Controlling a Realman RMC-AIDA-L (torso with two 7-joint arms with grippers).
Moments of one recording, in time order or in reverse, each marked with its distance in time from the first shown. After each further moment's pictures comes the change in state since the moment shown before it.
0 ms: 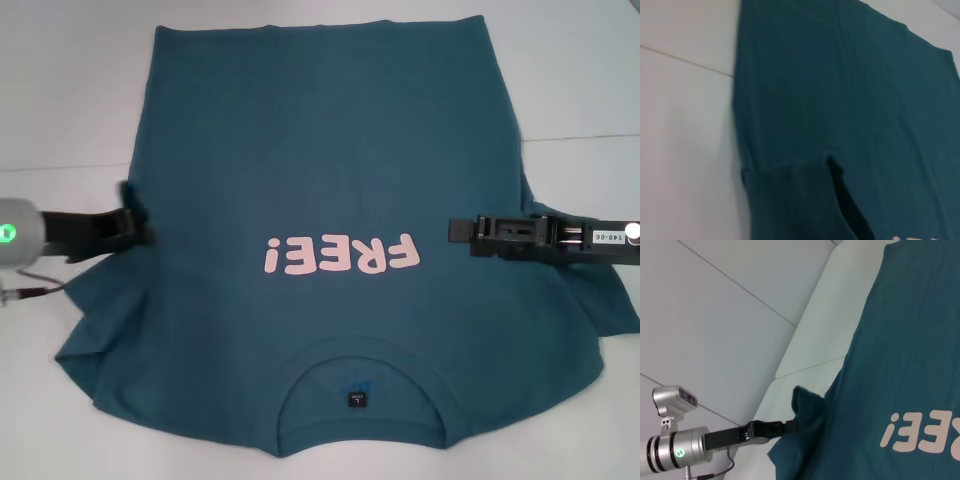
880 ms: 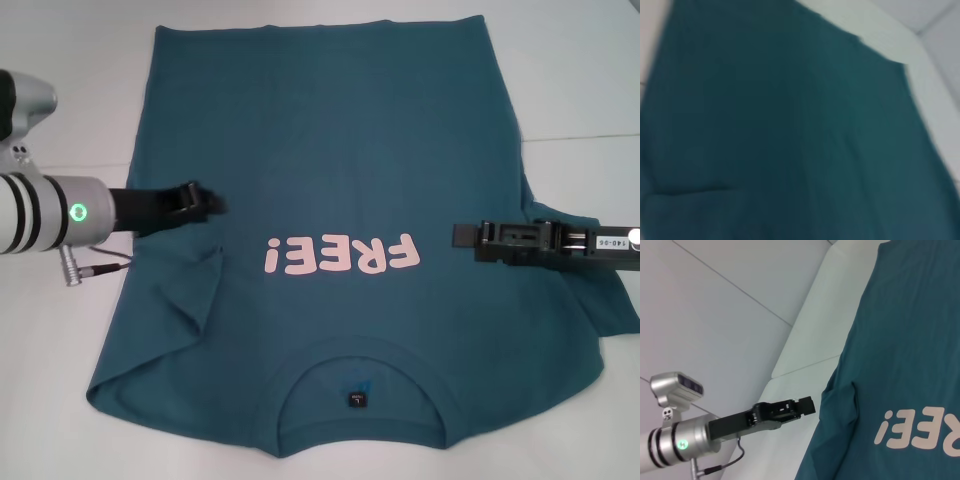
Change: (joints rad) left arm -0.089 -0.042 0.011 -0.110 -0.114 -0.111 0.069; right arm -0.007 -0.005 0.004 0.015 -0.003 0.005 -0.008
